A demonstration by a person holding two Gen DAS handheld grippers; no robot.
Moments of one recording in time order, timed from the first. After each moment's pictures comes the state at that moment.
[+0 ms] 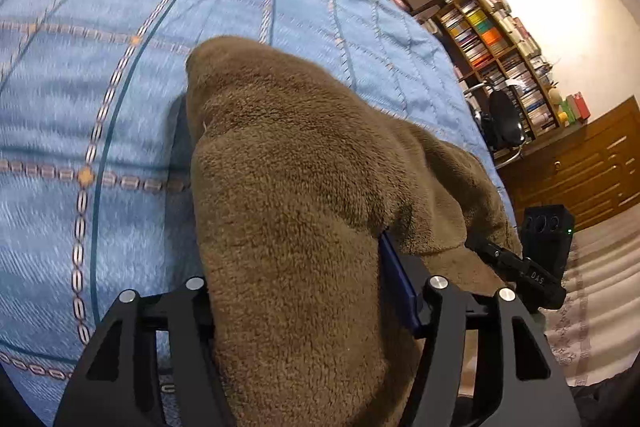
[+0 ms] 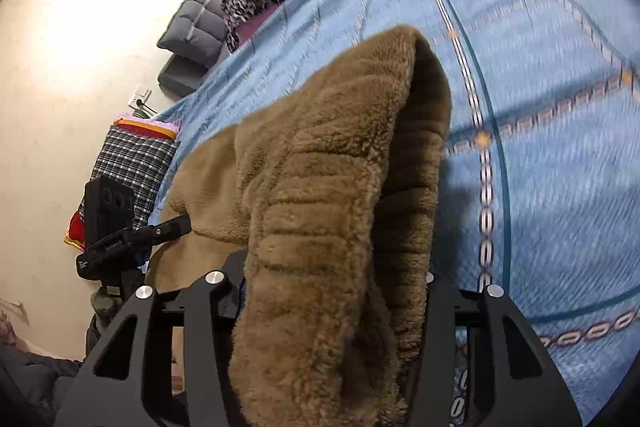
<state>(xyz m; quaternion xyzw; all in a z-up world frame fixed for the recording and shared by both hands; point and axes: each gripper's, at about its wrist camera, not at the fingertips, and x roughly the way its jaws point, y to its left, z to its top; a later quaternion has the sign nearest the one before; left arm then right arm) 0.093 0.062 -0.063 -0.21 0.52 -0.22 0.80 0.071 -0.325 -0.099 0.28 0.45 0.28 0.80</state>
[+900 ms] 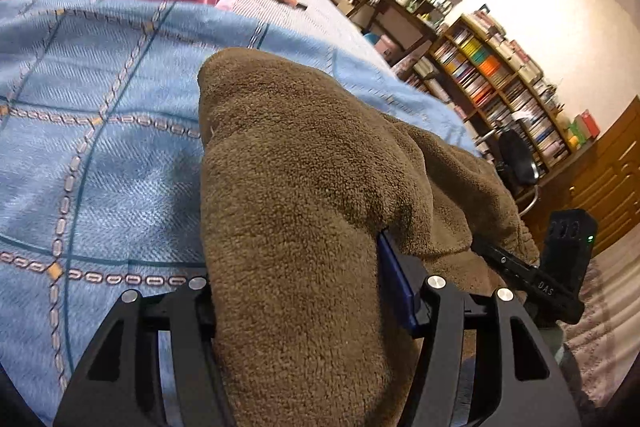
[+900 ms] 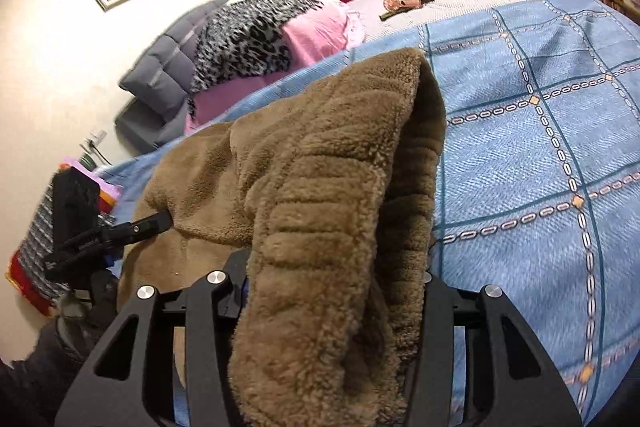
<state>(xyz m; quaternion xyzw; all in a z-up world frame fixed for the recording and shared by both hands) 0.380 0.012 -0.079 -0.17 0.45 -0.22 0.85 0.362 -0.336 -0.097 0.20 0.40 0.22 0.87</state>
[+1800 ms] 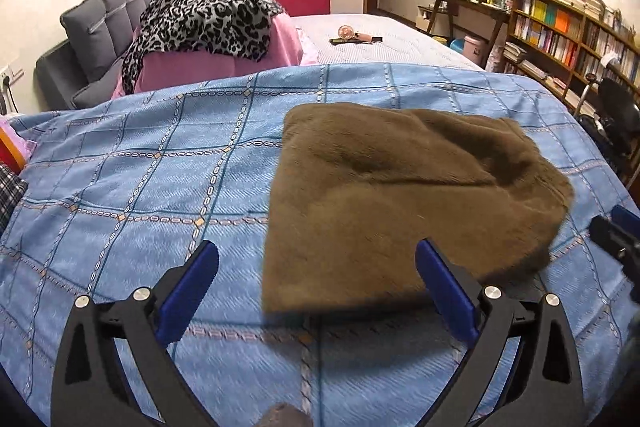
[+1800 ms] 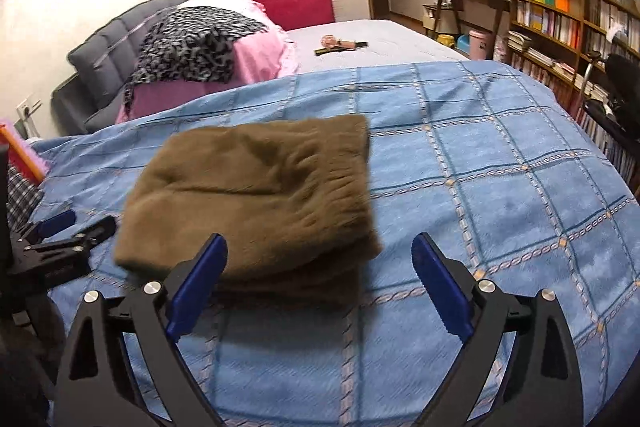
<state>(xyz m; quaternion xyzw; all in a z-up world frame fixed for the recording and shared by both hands) 0.238 -0.050 -0.023 0.04 0.38 -0.01 0.93 0.226 -0.302 -0.037 0.08 0.35 0.07 0.93</state>
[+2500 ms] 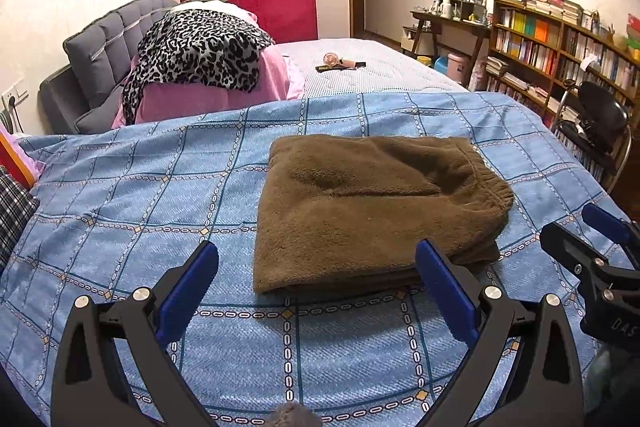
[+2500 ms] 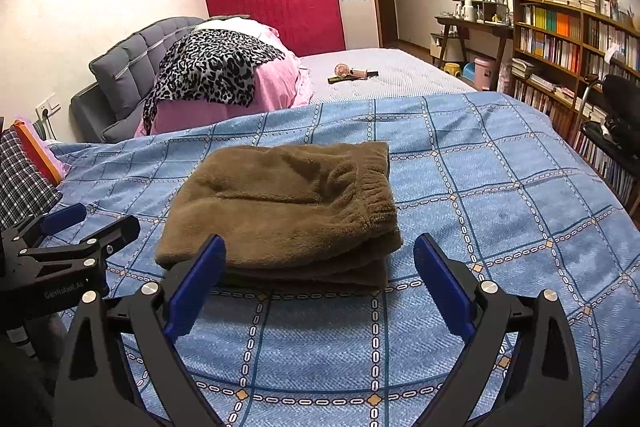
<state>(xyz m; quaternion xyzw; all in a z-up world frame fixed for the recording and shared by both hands) 0.183 -0.072 0.024 0.05 0.33 -0.03 0.94 0.171 -0.281 0.000 0.07 0.30 0.07 0.95</state>
